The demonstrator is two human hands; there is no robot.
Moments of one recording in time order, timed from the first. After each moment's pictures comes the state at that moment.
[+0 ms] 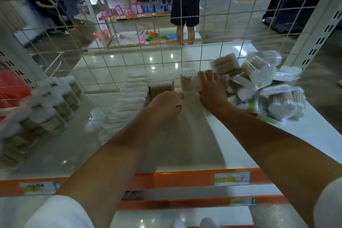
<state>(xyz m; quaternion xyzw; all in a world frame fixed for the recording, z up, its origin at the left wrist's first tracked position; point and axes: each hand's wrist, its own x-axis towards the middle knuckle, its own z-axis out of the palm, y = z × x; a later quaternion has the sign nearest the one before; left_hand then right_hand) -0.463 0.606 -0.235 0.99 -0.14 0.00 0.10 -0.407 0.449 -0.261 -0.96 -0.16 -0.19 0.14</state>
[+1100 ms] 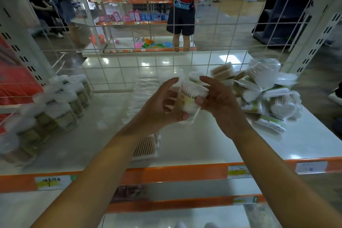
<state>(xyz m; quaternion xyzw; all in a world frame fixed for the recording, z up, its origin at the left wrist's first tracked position) -0.555 0.658 -0.198 0.80 -0.15 0.01 0.58 -0.534 0.474 -0.201 -0.64 -0.20 0.04 0.74</state>
